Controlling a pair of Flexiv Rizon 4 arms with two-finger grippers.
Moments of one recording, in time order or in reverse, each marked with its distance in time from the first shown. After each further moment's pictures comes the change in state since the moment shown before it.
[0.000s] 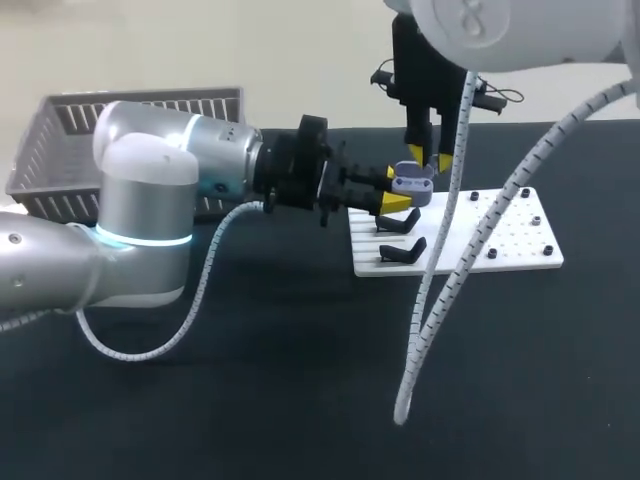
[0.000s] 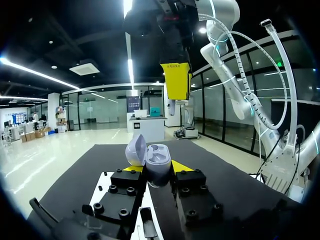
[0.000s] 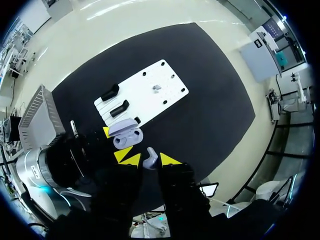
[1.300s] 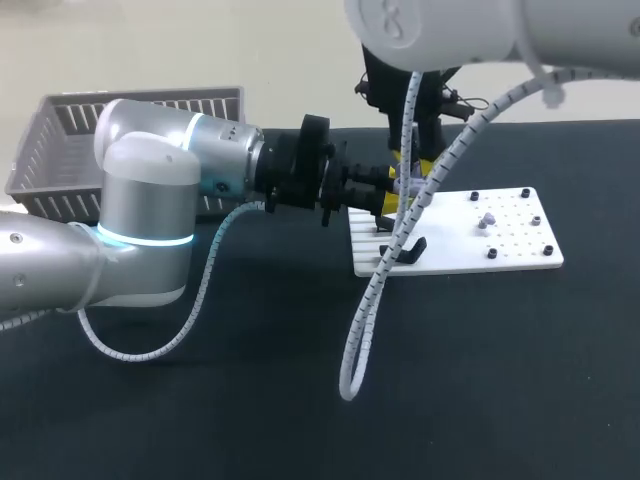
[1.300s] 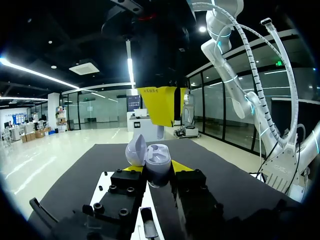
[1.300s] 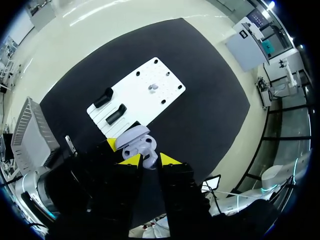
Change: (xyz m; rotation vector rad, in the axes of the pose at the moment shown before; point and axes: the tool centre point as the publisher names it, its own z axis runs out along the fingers) left arm 0.000 0.001 0.001 -0.002 0.009 0.004; right arm -0.010 0.024 0.024 0.086 -0.010 0.111
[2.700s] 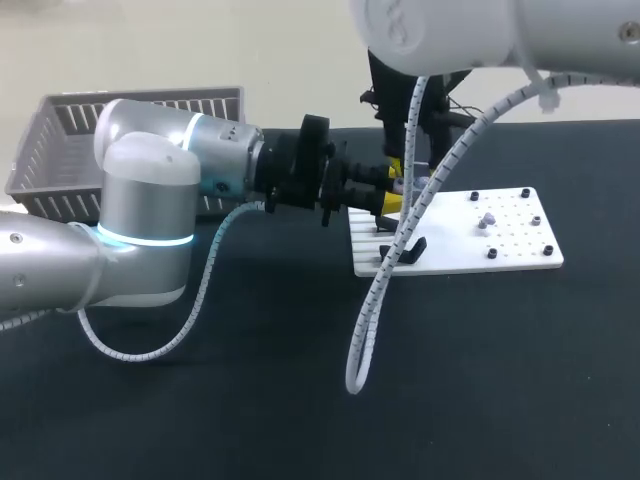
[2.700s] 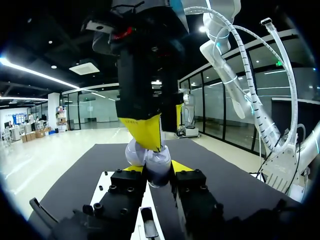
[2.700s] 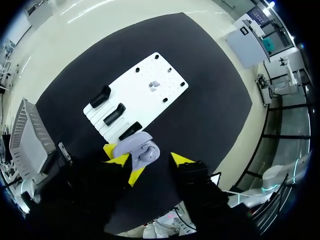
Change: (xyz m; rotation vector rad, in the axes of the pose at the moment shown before) left arm 0.000 0.000 0.000 -0.001 0.000 0.000; right arm -0.003 0.002 0.015 0.002 0.047 -0.002
